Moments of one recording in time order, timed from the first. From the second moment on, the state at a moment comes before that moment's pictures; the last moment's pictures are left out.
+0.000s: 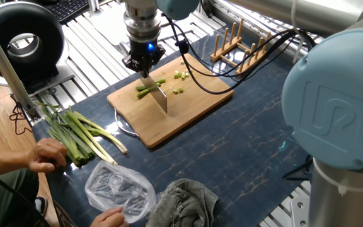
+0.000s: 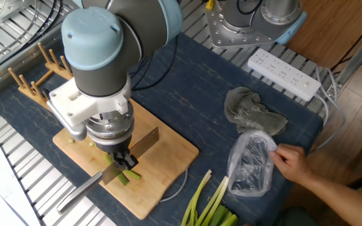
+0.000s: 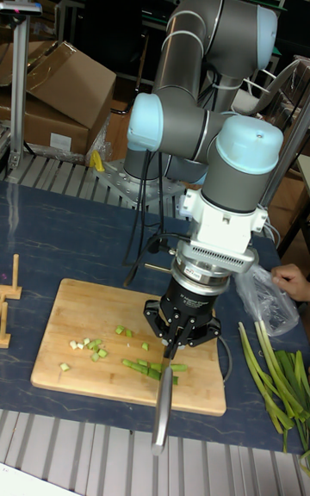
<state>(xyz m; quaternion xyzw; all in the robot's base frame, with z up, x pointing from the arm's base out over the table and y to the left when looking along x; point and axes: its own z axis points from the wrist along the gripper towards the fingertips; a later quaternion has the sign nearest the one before) 0.678 0.071 0.074 0.08 0.99 0.01 0.06</state>
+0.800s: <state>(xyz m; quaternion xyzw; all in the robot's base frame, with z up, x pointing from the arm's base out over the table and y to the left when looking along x) 0.674 0.071 0.077 0.08 0.99 0.00 0.06</state>
